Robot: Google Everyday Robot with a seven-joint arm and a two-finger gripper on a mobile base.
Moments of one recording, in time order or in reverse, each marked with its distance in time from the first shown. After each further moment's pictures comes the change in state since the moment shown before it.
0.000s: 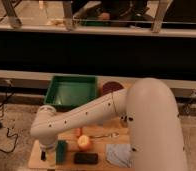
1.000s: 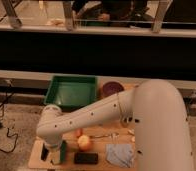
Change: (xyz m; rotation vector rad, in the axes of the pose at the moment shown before) arm 0.023 -0.003 -0.002 0.035 0.007 0.054
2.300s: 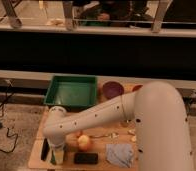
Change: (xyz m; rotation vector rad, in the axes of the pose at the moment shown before) arm 0.012 -0.001 0.020 -0.014 -0.028 -0.028
